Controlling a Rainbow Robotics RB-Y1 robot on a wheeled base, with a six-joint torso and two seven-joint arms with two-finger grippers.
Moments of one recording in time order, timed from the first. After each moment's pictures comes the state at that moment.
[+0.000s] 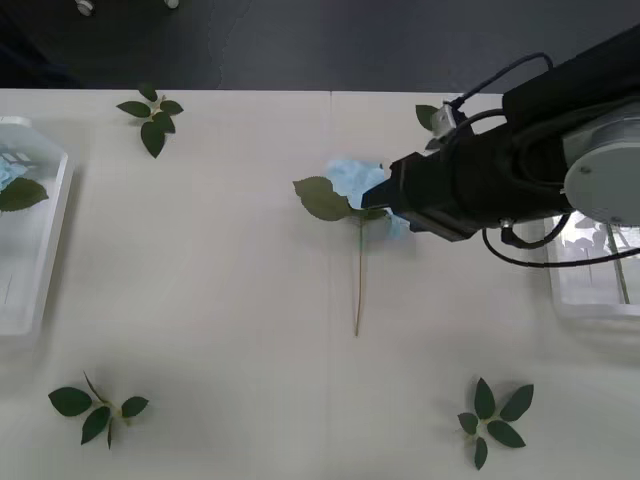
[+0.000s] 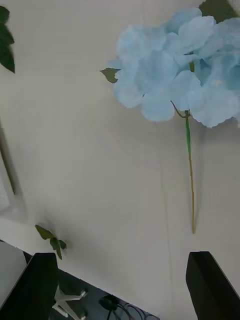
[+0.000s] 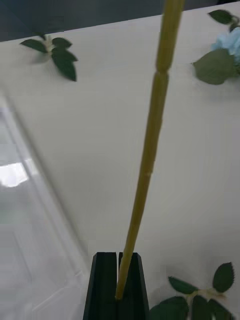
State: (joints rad) right arm -0.68 -0.89 0.54 -2.08 -1.12 1.23 0.41; left arm 0.29 0.61 0.80 -1.73 1.62 1.39 -2.67
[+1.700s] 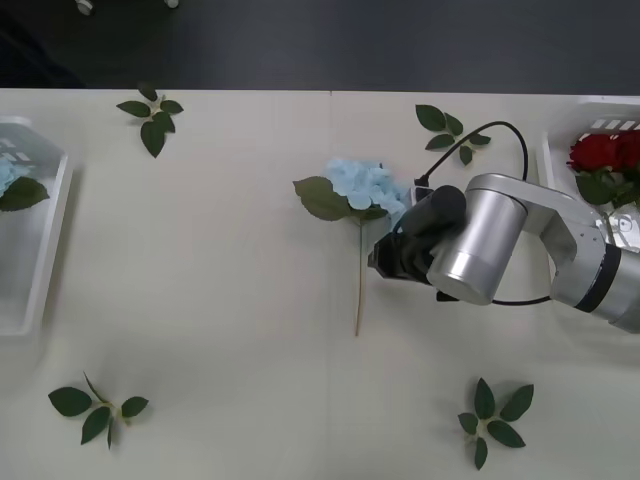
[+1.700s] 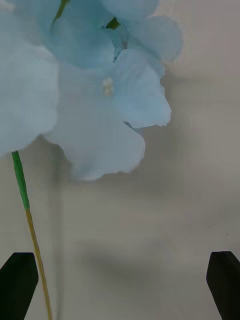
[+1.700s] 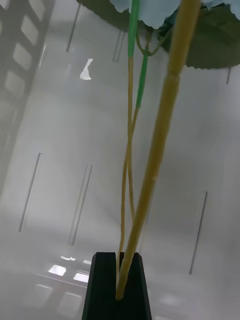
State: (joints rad) right arm -0.75 -0.73 0.98 -1.70 -0.62 1.15 0.41; left arm -0.04 0.61 0.66 -1.35 0.83 1.06 -2.02
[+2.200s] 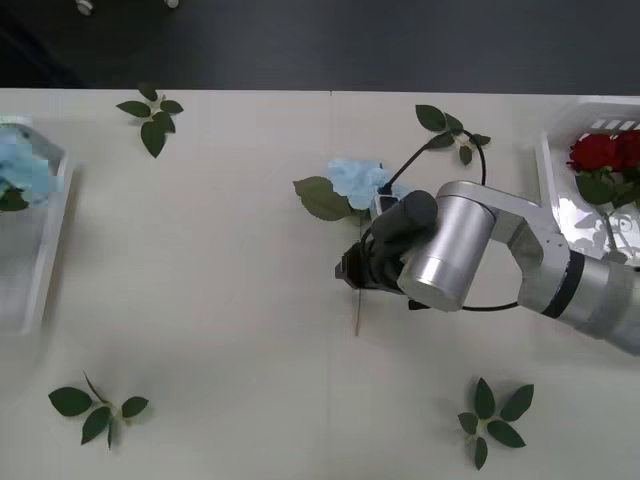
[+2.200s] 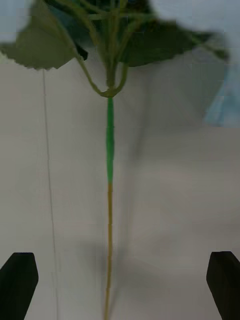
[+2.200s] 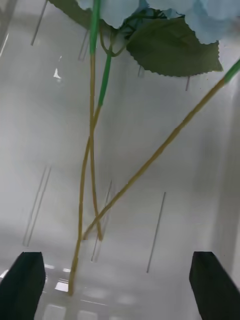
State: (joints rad) right arm -0.75 -0.63 0.98 -1.67 -0.63 1.14 0.49; left arm -0.01 0.61 0.65 -1.35 1.00 1.06 -2.02
